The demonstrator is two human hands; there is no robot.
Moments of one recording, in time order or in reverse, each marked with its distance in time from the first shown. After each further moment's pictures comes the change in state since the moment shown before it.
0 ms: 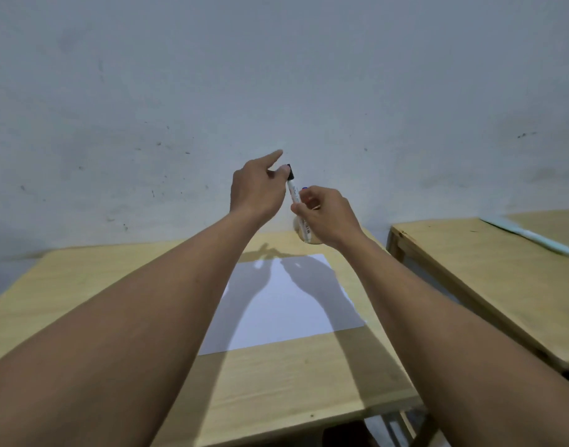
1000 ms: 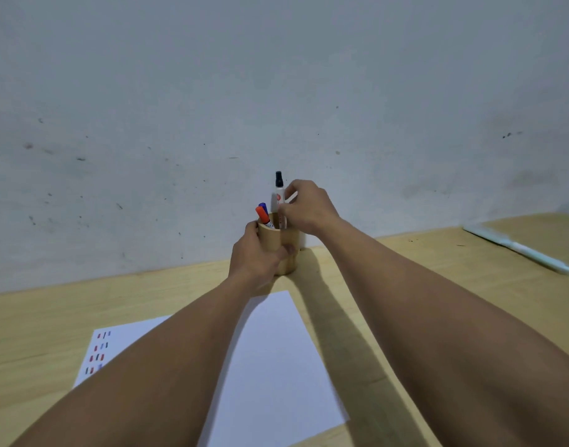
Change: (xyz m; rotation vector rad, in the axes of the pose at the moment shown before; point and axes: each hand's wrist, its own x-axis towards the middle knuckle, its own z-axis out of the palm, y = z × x) left_hand 0.049 -0.116 0.164 -0.097 -0.246 -0.182; right_hand 0.137 0.083 -0.007 -0.210 -0.011 0.139
